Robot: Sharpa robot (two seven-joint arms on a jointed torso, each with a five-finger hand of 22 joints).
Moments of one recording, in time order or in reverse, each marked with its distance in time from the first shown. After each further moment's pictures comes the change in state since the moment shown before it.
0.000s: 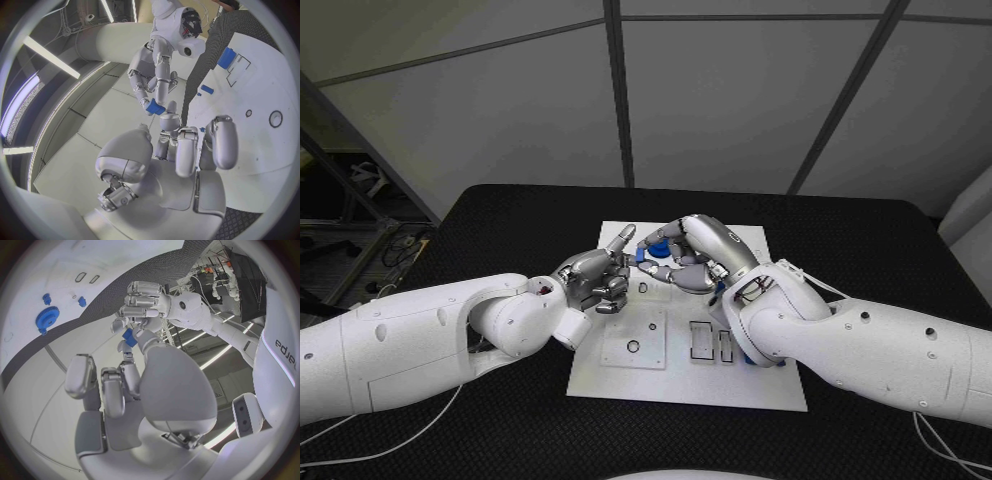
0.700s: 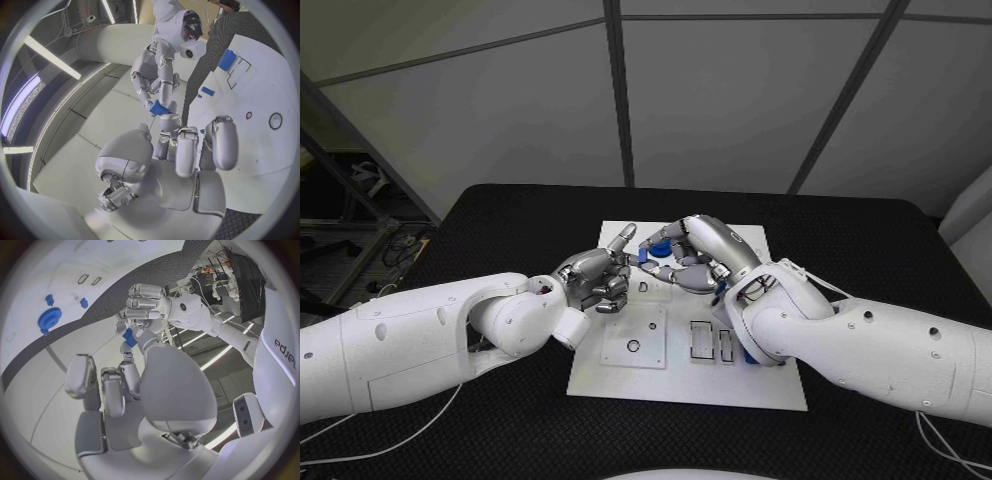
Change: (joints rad) left arm 0.000 -0.002 0.000 0.000 -0.004 0.013 0.002; left_hand 0.000 0.000 0.000 0.000 0.000 0.015 -0.010 0.000 0.004 0.004 -0.004 0.004 0.006 0.000 0.000 0.000 0.000 0.000 0.000 0.000 0.004 0.000; right arm 0.000 -0.008 0.000 0.001 0.001 0.014 0.000; right_hand 0.003 0.002 0.002 -0.002 0.002 0.000 -0.003 0.000 0.000 0.000 0.000 0.000 0.000 0.000 0.000 0.000 0.001 0.000 0.000 0.000 0.000 0.000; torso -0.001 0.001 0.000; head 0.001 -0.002
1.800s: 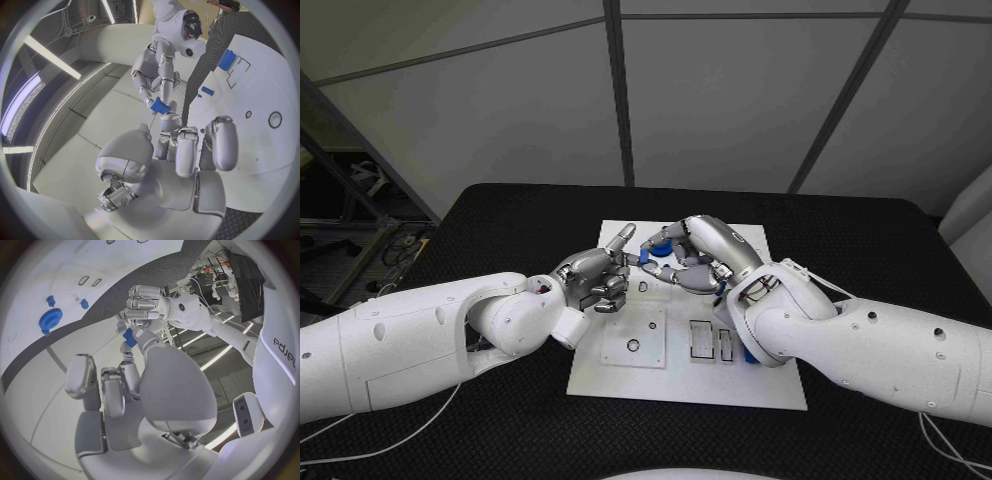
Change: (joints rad) left arm 0.000 -0.003 0.000 -0.001 0.000 0.005 -0.001; left_hand 0.000 0.008 0.000 0.000 0.000 0.006 -0.001 -0.001 0.002 0.004 -0.004 0.000 0.002 0.000 0.000 0.000 0.000 0.000 0.004 -0.004 0.004 0.000; right arm 0.000 -0.013 0.000 0.012 0.000 0.005 -0.002; right_hand -0.003 0.003 0.001 0.003 -0.003 0.002 0.002 -0.001 0.000 0.000 0.000 0.000 0.001 0.000 0.000 0.000 0.000 0.000 0.000 0.000 0.000 0.000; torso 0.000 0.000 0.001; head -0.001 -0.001
